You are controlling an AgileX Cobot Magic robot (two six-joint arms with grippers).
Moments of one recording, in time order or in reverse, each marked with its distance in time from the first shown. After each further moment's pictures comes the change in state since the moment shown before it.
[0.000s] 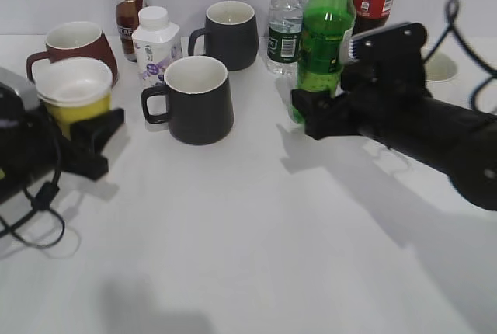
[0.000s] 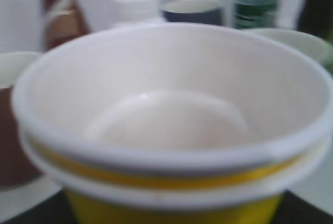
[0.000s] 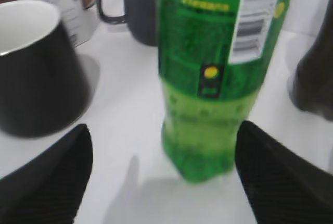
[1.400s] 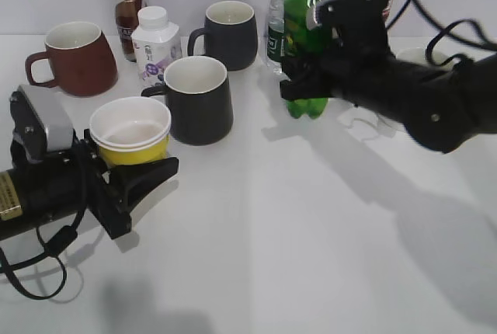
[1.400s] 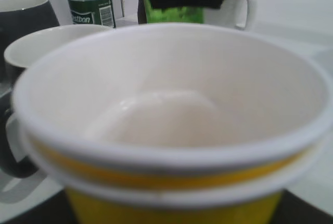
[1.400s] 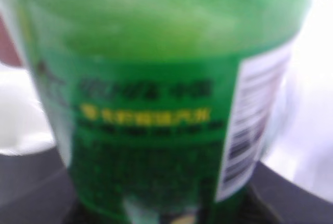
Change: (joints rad) left arm -0.059 -0.004 0.013 0.375 0.001 -0.122; right arm -0.002 0.117 -0.248 0.005 0.111 -0.051
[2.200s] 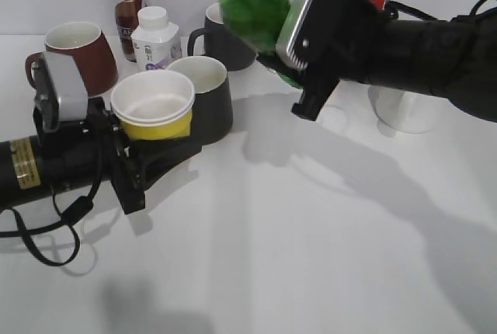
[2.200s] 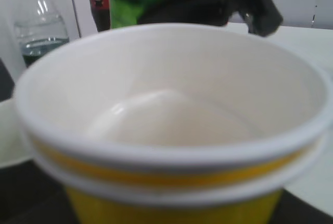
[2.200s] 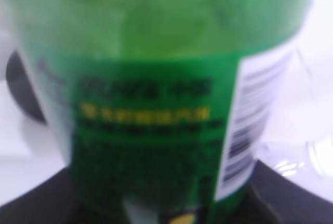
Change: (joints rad) left arm 0.000 0.000 -0.143 0.185 0.002 -0.114; right arm 0.000 -0.191 0.001 -0.649 0.090 -0.179
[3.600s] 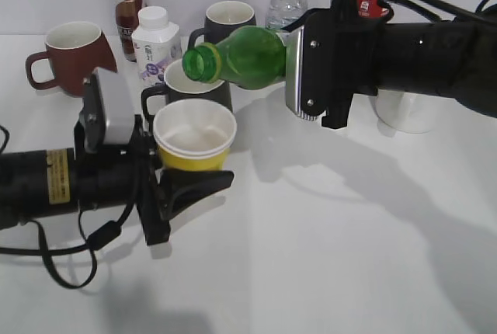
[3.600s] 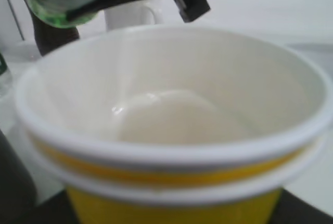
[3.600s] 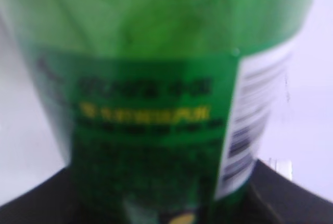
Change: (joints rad) left arm -0.120 0.000 -0.039 0.057 0.128 -0.037; right arm 0.000 -0.016 0.000 -0.054 0.104 -0.431
